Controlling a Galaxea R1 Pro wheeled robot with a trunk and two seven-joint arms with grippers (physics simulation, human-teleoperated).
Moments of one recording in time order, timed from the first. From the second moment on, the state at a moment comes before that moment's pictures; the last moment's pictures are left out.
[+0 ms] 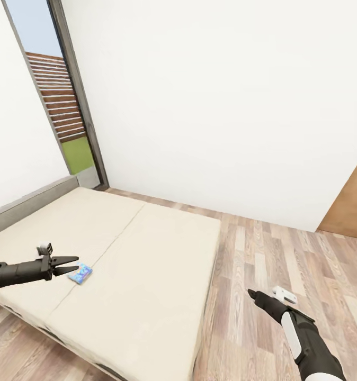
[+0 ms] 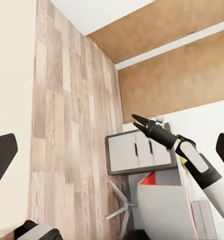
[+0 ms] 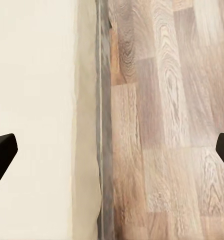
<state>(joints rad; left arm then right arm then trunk) -0.82 0.59 0.00 -0.49 0.21 0.80 -1.57 -0.44 -0.01 -0.43 -0.90 -0.14 0.44 0.15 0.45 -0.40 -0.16</state>
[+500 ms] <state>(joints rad) -0.82 0.59 0.00 -0.49 0.21 0.80 -1.57 -0.44 -0.01 -0.43 -0.90 -0.14 0.44 0.15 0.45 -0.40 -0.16</state>
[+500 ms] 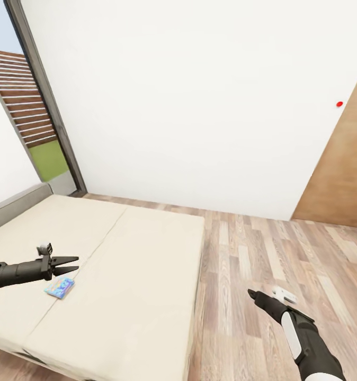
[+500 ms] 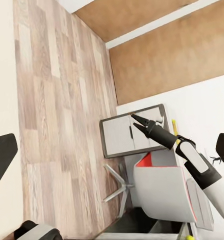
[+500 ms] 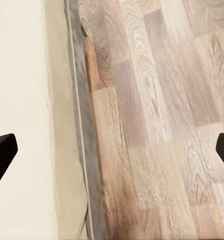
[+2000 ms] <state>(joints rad) -0.82 0.59 0.00 -0.49 0.21 0.80 -1.57 -0.44 0.00 -0.42 -0.91 -0.14 0.44 0.15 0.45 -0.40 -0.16</state>
